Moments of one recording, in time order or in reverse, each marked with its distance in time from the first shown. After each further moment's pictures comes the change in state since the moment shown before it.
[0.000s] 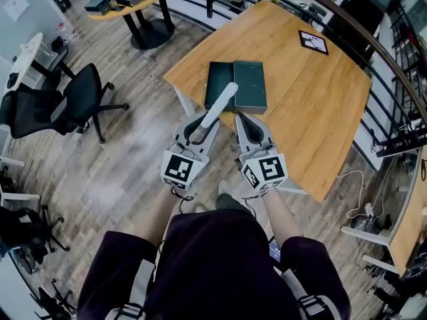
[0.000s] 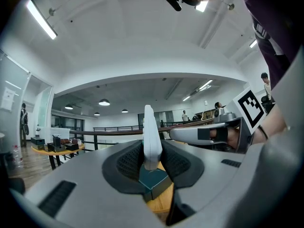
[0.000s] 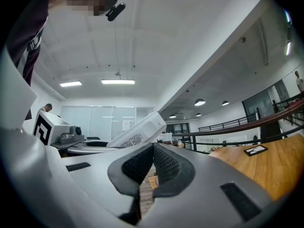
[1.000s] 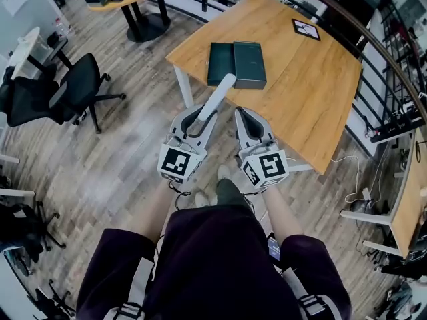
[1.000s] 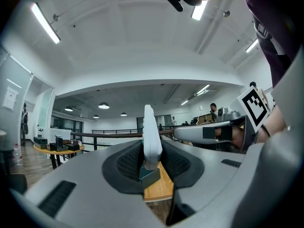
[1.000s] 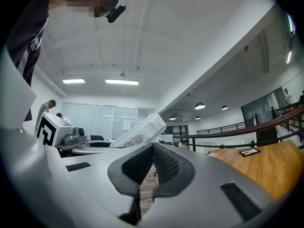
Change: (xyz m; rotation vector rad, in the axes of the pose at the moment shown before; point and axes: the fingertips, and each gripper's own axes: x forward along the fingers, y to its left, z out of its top) left arm -0.120 -0.049 0.003 -0.008 -0.053 -0.009; right arm -0.088 0.106 0.003 -0.042 -0.014 -0.022
